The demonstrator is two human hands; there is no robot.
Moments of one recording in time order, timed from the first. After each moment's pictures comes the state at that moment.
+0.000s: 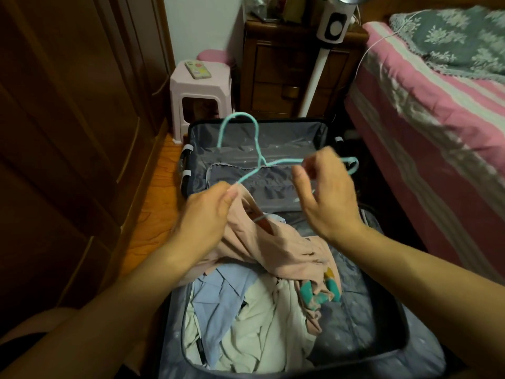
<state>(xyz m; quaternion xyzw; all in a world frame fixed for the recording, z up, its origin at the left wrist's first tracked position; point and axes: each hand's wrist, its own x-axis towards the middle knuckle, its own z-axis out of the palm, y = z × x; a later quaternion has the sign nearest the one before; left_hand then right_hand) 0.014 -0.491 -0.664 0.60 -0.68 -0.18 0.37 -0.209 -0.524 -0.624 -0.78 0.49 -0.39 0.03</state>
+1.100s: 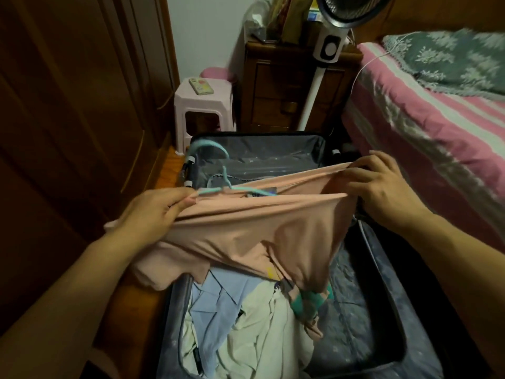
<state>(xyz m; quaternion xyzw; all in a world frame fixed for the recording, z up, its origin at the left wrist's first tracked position) 0.103 -0.502 -0.658 0.60 -0.74 -0.11 0.29 -0.339 -0.564 -0.604 -0.89 0.42 -0.07 -0.17</state>
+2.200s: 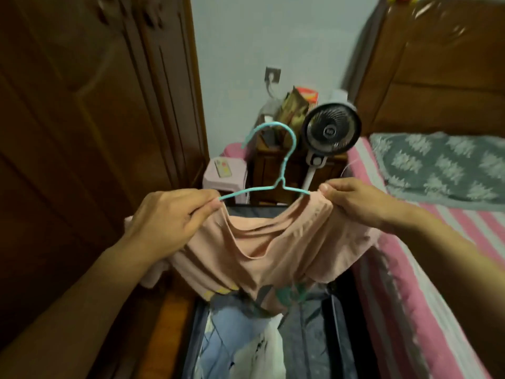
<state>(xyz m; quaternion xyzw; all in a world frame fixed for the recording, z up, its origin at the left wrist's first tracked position) 0.032 -0.501 -0.196 0.57 -0.76 0.07 0.30 -0.302 -0.614 -0.166 -0.78 0.49 -0.16 0.35</state>
